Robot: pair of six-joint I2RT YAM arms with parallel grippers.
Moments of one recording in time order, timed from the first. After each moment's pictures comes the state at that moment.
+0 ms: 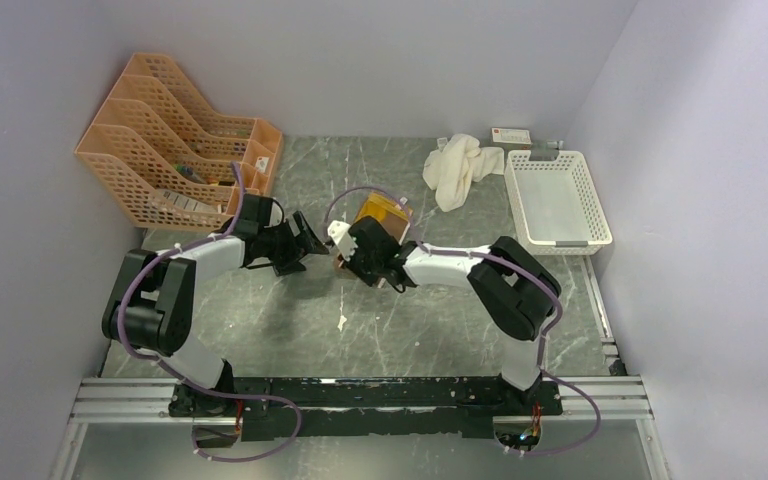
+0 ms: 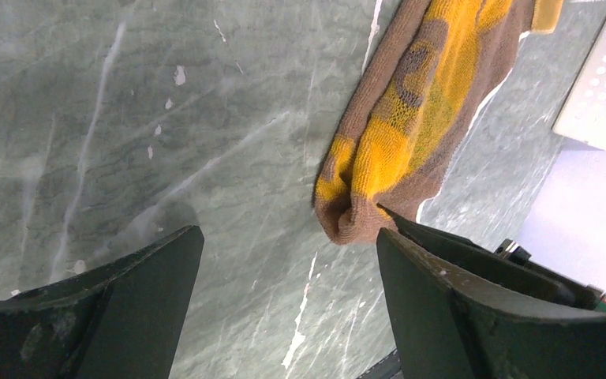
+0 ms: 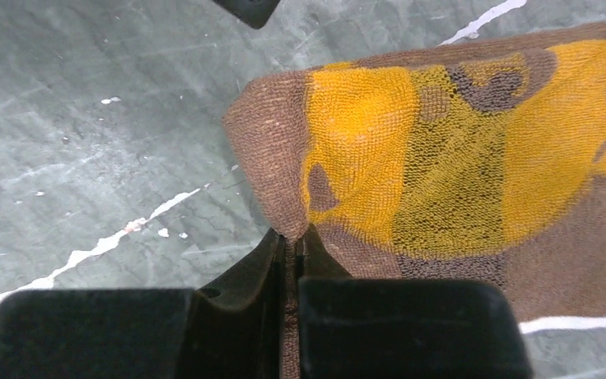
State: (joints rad) left arm -0.23 1.60 0.78 -0.10 0.41 -0.73; right arm 0.87 1.87 1.06 -0.03 -0.02 -0.24
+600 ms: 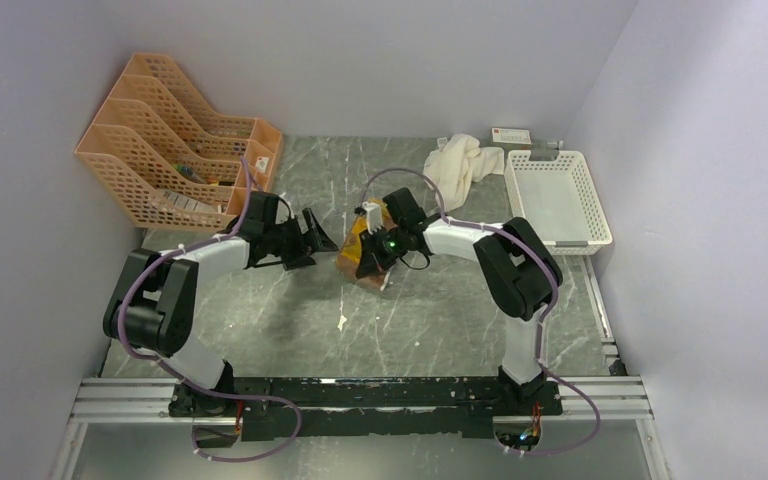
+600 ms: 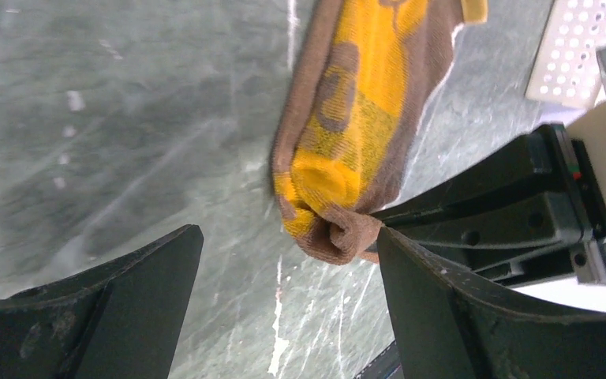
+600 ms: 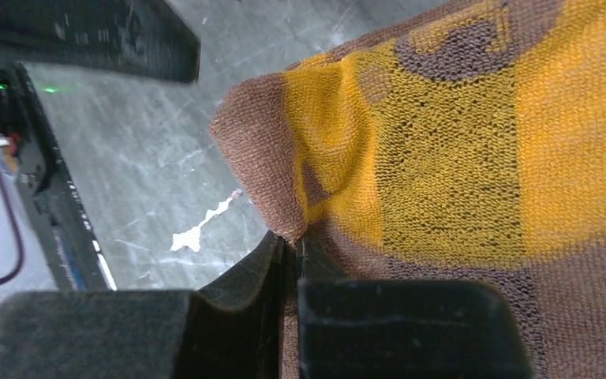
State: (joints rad) left arm -0.27 1.60 0.78 -0.02 0.46 -0.70; right arm 0.61 1.95 1.16 -0.15 -0.66 0.05
